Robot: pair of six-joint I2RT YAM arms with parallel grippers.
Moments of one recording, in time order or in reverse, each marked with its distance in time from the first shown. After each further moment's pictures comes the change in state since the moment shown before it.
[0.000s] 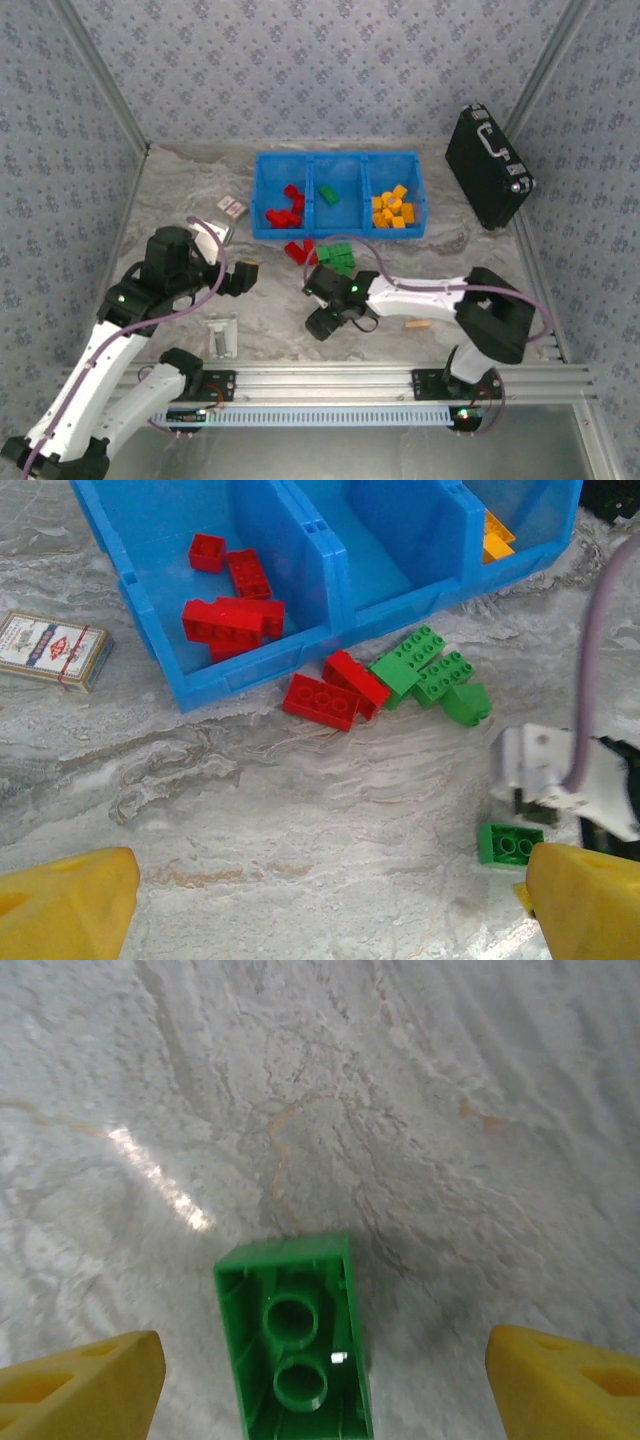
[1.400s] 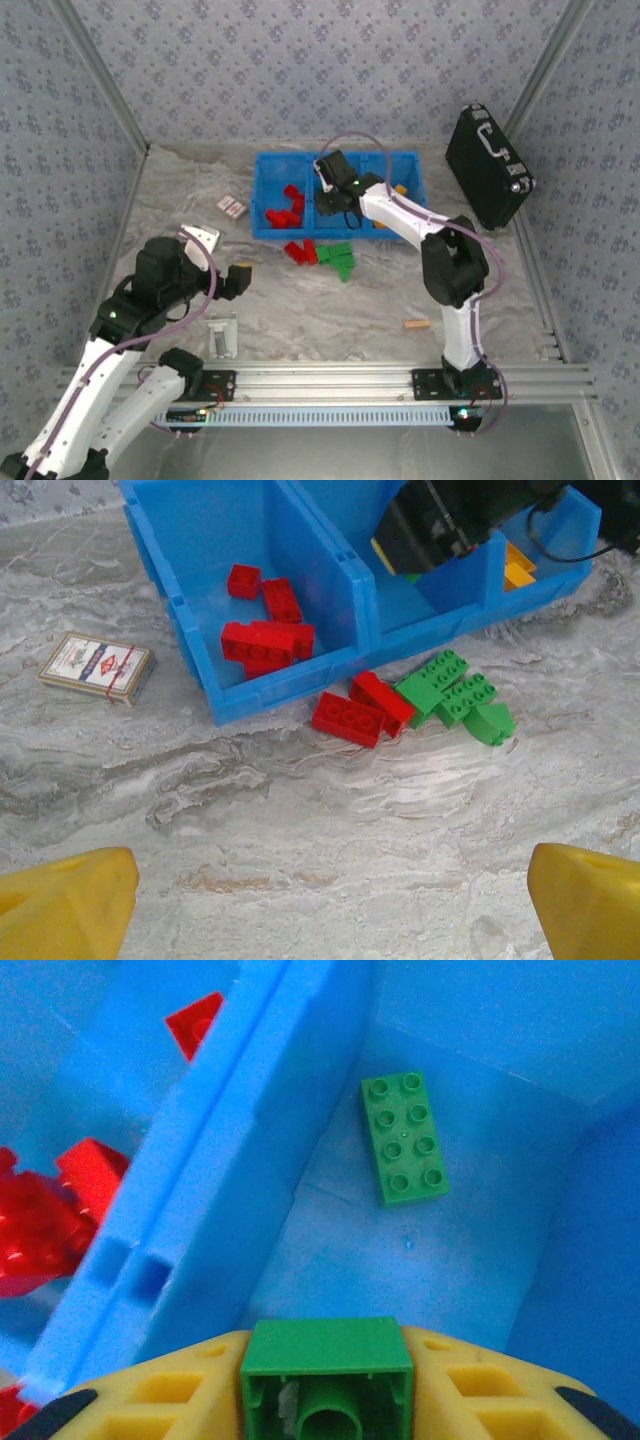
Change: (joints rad) left arm 0.001 -0.083 -0.040 0.016 -0.062 0.000; right arm -0.483 0.397 0.764 -0.064 0.104 -0.121
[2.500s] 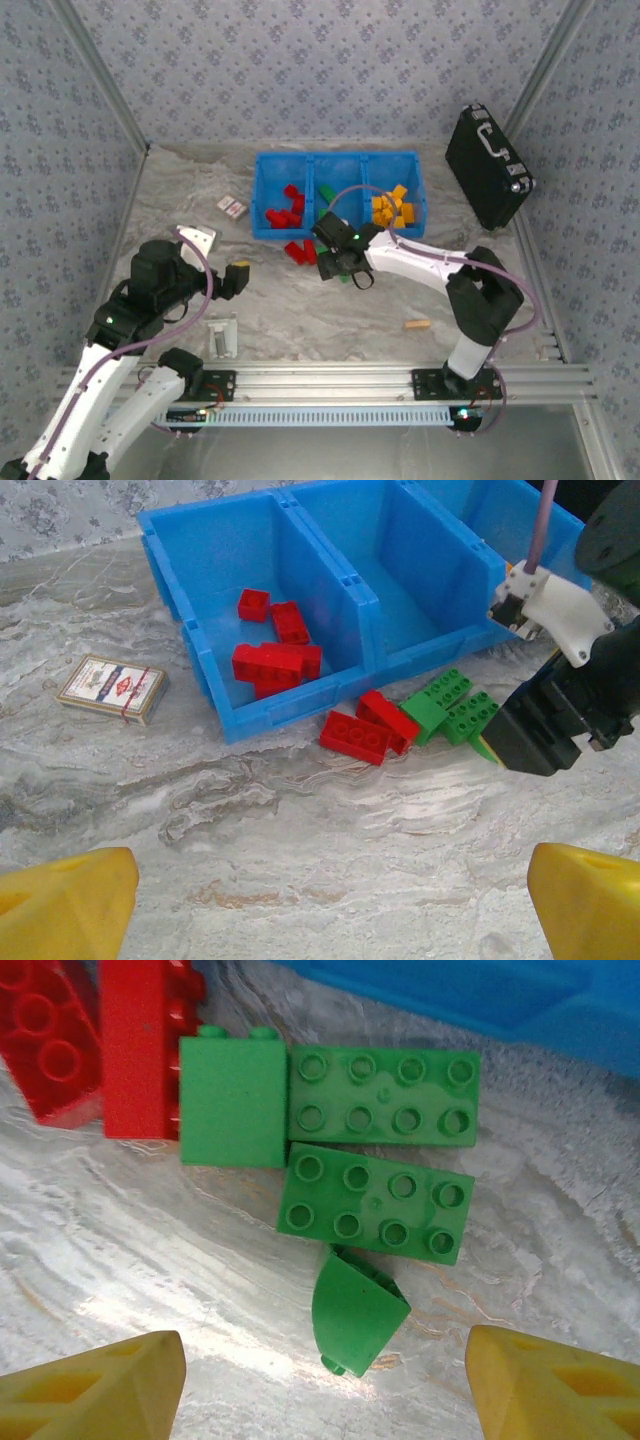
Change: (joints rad) left arm 0.005 -0.024 -0.005 0.022 -0.013 0.011; right arm 0.227 -0.304 -0.483 -0.121 0.068 0.343
